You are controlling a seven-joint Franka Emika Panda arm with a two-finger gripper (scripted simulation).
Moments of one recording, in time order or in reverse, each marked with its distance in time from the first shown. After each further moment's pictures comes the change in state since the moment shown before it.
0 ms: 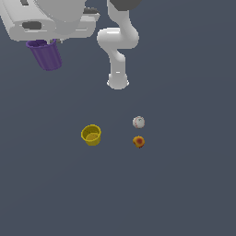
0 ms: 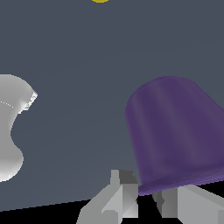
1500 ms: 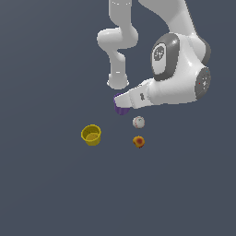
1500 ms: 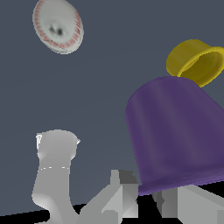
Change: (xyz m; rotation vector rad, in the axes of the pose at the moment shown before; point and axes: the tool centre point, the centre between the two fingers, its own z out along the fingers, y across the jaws) arm 0.232 -0.217 0.010 0.003 -0.001 0.000
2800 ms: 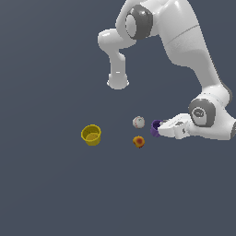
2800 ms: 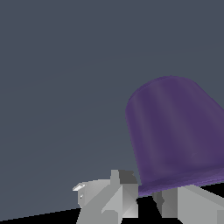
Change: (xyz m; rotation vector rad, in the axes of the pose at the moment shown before) arm 0.202 -0.179 0.001 -0.005 0.002 -0.003
